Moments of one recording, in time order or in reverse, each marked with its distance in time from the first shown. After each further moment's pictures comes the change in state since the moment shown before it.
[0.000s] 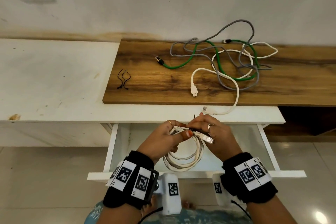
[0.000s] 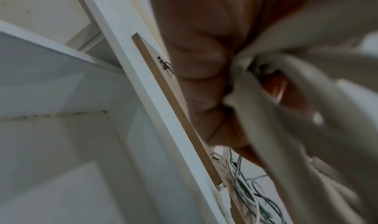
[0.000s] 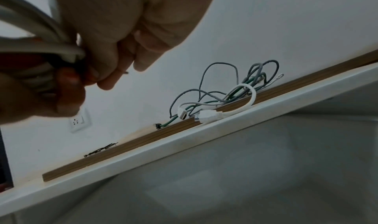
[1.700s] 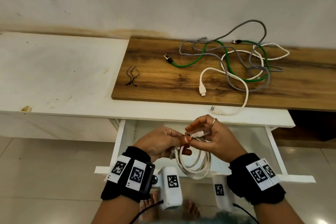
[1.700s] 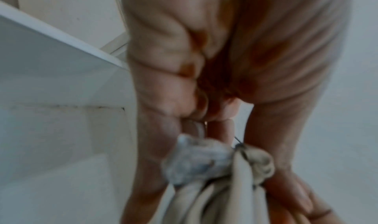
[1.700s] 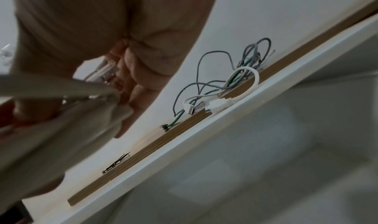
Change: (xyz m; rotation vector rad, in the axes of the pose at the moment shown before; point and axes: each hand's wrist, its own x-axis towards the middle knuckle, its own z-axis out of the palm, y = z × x) left_hand -0.008 -0.001 -0.022 -0.164 -0.151 -0.245; right_hand 0.007 -0.026 0.004 0.507 -0.221 0.605
